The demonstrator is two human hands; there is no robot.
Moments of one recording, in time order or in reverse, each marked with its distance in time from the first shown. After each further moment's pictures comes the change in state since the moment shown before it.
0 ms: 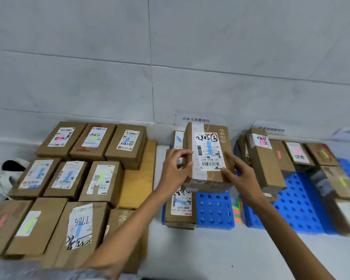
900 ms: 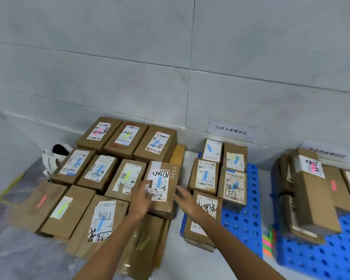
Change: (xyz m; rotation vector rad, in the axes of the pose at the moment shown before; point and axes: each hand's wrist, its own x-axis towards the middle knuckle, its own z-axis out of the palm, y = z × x) left_hand -0.034 -0.161 -0.090 0.550 0.293 -0.455; right_hand 0.041 0.045 0.186 -0.162 -0.619 0.278
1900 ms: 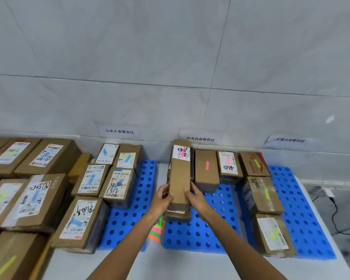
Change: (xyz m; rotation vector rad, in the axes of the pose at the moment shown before) left_hand -0.159 0.338 0.297 -0.510 -0.494 -0.035; right_hand -0.183 0.204 -0.339 0.340 0.441 0.093
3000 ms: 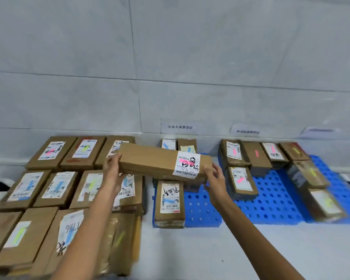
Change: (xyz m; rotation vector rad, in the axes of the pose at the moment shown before) left_hand -0.076 -0.019 -0.464 -0.691 0.395 0.029; right_hand -0.103 -0.082 0.306 0.429 0.312 -0.210
